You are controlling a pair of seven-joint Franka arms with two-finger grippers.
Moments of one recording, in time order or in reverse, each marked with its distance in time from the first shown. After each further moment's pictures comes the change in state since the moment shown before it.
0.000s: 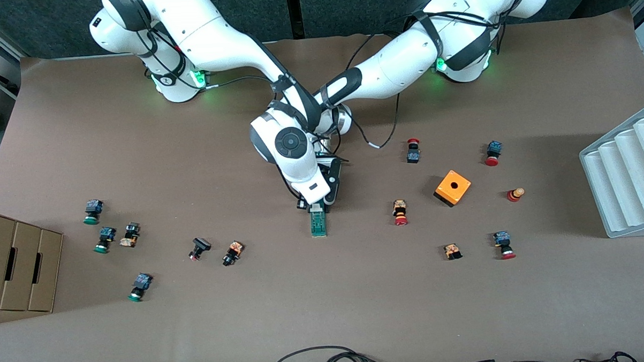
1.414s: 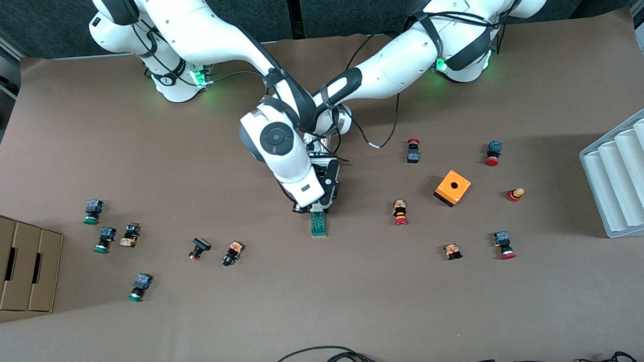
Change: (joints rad) left arm 0.000 0.000 0.000 0.000 0.000 0.000 0.000; right arm -0.038 -0.082 -0.009 0.024 0.084 -0.003 0.011
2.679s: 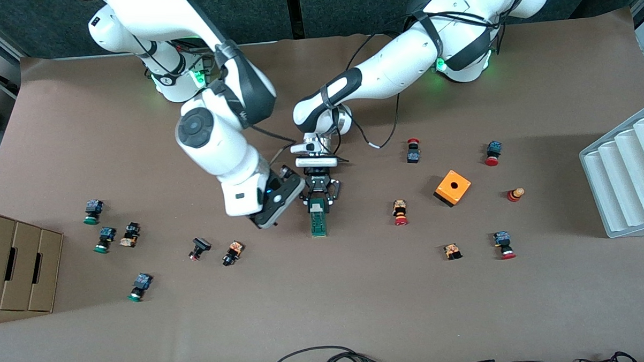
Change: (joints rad) left arm 0.000 0.000 0.001 0.000 0.000 -0.001 0.000; right arm -0.044 -0.162 -0.130 0.010 0.118 -0.068 0.260
